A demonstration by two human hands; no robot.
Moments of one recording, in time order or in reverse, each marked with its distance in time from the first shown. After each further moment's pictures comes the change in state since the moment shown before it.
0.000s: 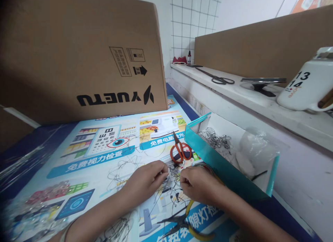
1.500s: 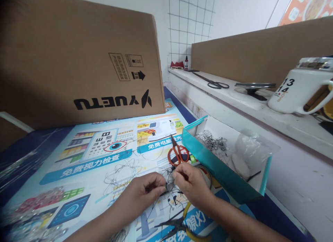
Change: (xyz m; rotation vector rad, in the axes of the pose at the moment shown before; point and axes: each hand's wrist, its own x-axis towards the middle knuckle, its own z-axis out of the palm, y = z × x) left_hand -0.016 0.014 0.004 -0.576 -0.013 -0.222; right_hand 0.002 -0.021 0.011 0.593 0.354 0.143
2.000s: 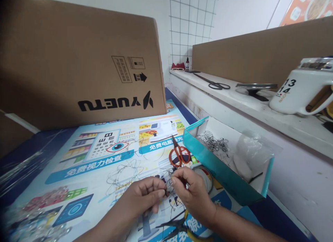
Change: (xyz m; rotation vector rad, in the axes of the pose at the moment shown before) left_hand -0.012 0.014 0.009 -0.510 0.008 -0.267; right_hand -0.013 -0.007 0.007 0.019 0.108 -0.106
